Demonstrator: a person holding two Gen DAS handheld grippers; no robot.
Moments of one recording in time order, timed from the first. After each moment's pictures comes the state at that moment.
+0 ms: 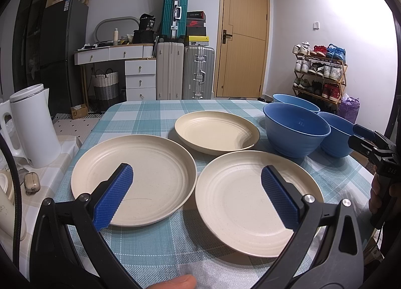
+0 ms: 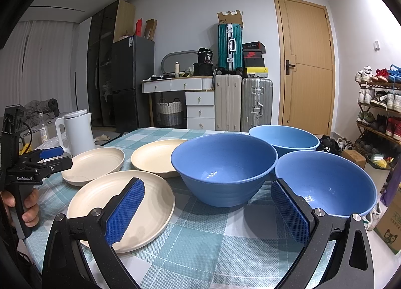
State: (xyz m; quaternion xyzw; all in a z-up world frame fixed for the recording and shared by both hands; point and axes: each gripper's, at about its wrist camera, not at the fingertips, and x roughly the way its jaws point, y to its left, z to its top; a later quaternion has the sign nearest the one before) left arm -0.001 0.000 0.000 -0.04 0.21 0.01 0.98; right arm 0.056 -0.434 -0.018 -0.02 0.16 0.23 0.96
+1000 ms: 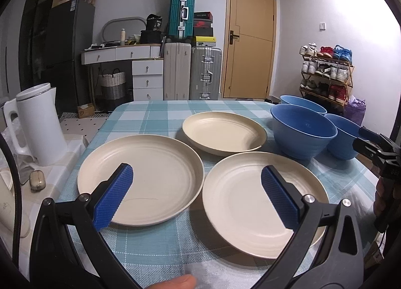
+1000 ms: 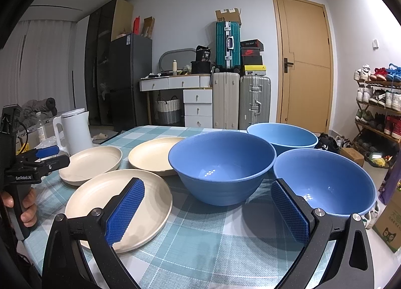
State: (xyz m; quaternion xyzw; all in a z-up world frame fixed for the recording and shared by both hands) left arm -0.004 0.008 0.003 -0.04 0.21 0.03 0.98; right arm 0.063 -0.436 -0.022 -0.02 0.17 0.23 0.96
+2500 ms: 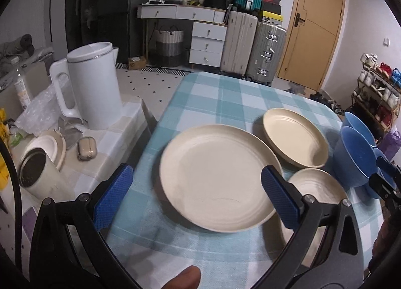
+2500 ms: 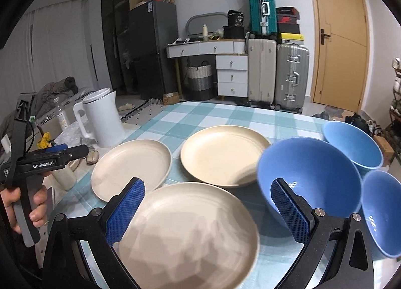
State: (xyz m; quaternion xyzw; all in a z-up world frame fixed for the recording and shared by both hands) left arm 0.010 0.119 0.043 -0.13 0.32 0.19 0.92; right arm 0.109 -0.295 0.029 -0.04 0.29 0.31 0.91
